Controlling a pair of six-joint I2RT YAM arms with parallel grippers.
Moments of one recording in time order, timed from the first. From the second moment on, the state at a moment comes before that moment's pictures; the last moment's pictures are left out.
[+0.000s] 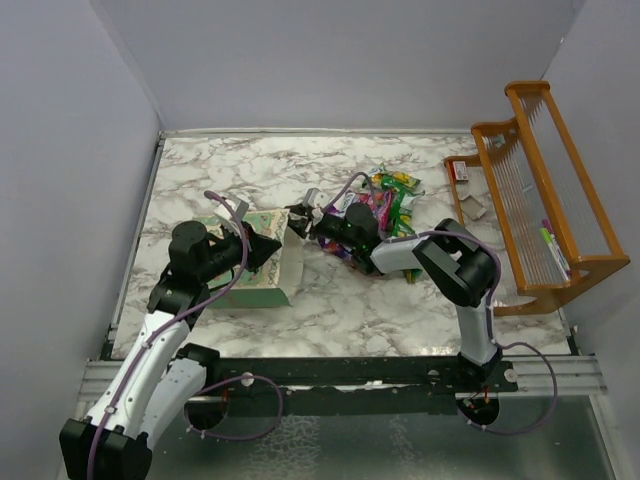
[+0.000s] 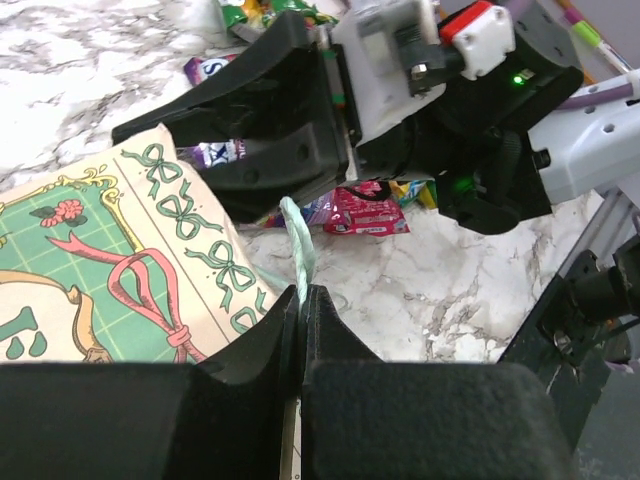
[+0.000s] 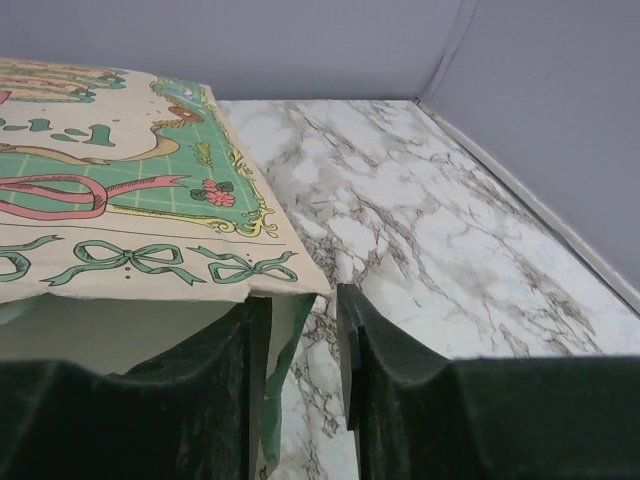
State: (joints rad) left arm -0.26 0.73 0.60 -0.10 0.59 -0.28; right arm 0.78 2.04 1.03 1.11 -0.41 -0.21
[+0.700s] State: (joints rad) left arm -0.27 0.91 0.73 -0.13 0.42 -0.26; right arm 0.77 2.01 0.87 1.28 -0.21 -0.18
